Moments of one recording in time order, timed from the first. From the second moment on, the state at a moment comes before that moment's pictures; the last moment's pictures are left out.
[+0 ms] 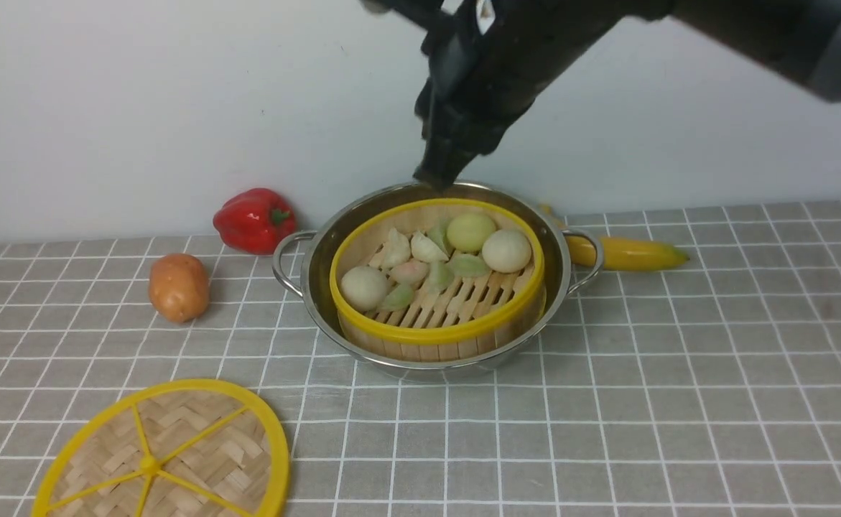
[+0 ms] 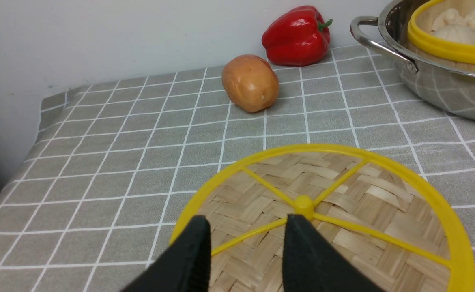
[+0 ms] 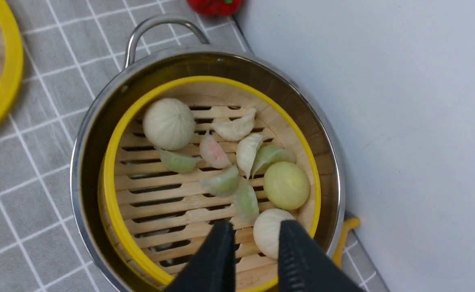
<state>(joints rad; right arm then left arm) 0.74 1.86 -2.03 -0.19 1.18 -0.24 0.05 0.00 0.01 0.06 0.37 0.09</state>
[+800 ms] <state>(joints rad) 0.74 1.49 -2.03 -0.27 1.23 0.24 0.05 0.00 0.01 0.06 0.37 0.10</state>
